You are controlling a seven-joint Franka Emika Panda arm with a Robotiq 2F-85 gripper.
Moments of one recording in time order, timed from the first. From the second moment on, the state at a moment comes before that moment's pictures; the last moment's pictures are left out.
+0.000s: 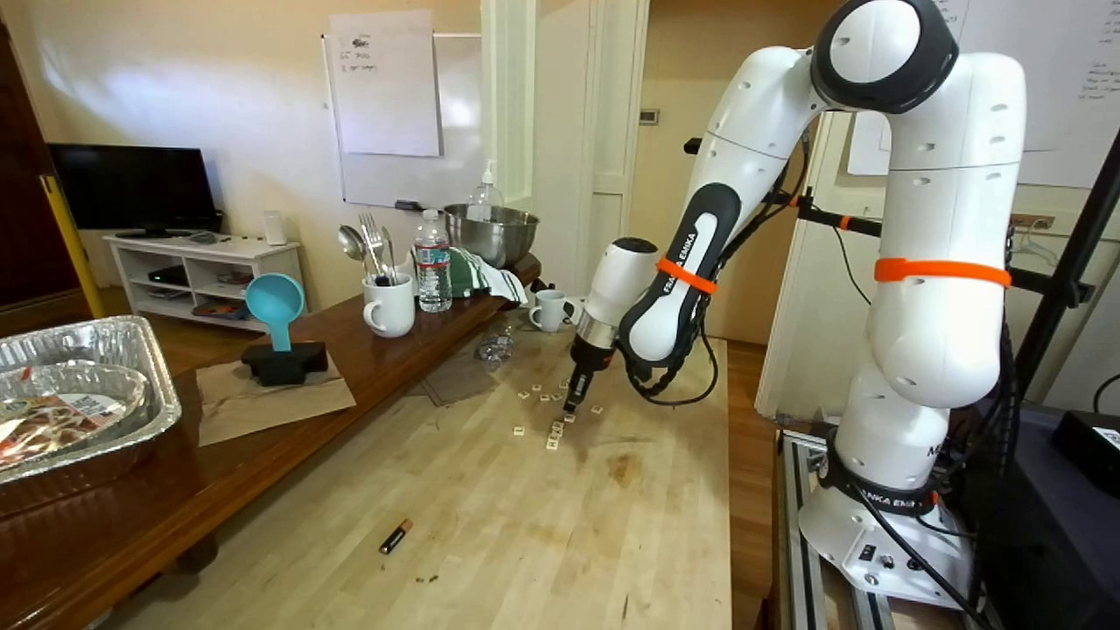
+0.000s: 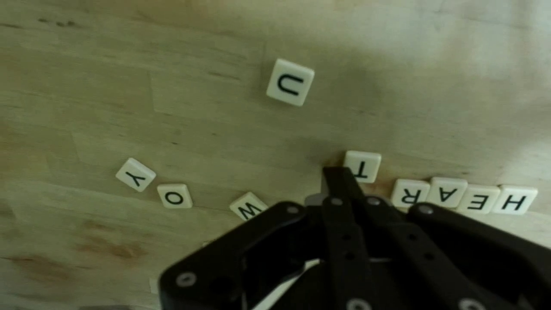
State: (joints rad) arm -0.13 0.14 -0.02 -2.70 -0.16 3.15 -0.24
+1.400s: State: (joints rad) arm -0.12 0.16 -0.03 -2.69 -0.16 3.14 -0.24
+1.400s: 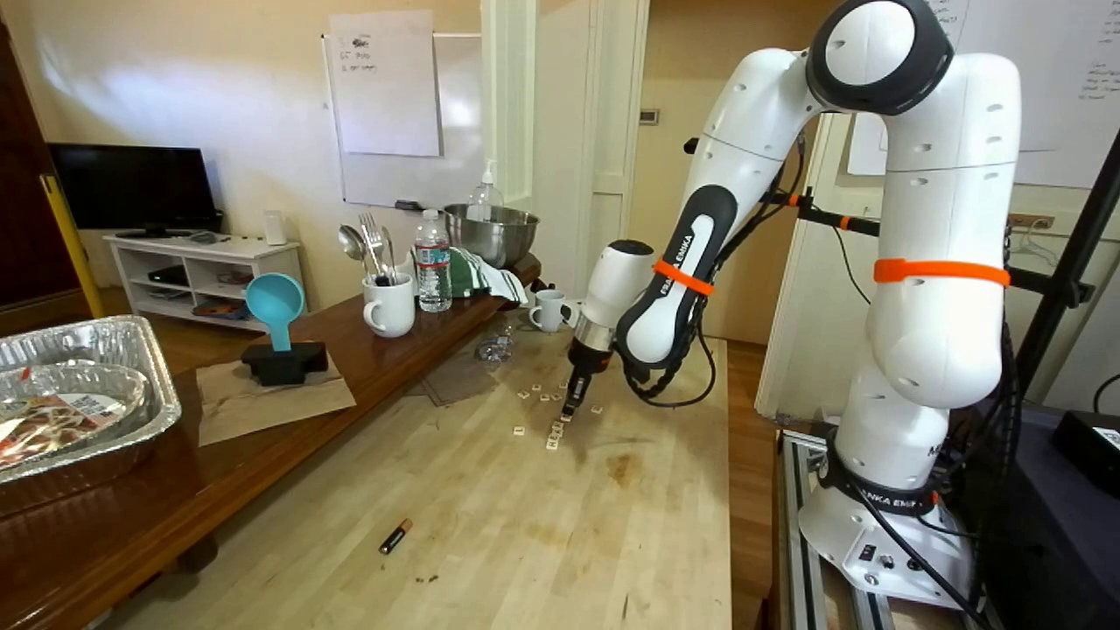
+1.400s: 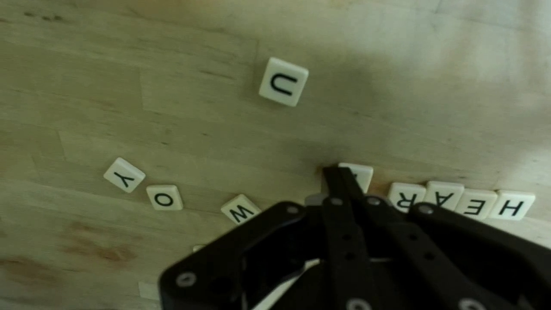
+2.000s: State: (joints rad) arm -0.07 0.17 -0.05 -2.67 -0.17 3.14 -0.24
